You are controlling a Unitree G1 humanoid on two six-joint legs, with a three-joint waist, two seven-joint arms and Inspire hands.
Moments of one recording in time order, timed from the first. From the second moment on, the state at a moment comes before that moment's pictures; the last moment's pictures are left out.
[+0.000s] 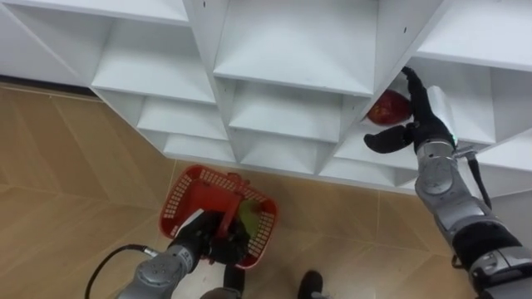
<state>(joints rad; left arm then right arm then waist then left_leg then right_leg) -0.20 0.22 -0.36 0.92 -0.13 -0.09 -0.14 -0.54 -0.36 0.24 0.97 -0.22 -0.18 -0.35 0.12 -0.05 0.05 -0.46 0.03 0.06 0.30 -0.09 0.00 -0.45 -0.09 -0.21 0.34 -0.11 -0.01</state>
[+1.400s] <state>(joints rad) -0.20 0.22 -0.34 0.91 -0.16 -0.09 -0.12 -0.54 -0.34 0.25 0.94 -0.23 -0.15 -0.33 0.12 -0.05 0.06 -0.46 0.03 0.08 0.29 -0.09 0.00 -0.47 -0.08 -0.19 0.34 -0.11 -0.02</state>
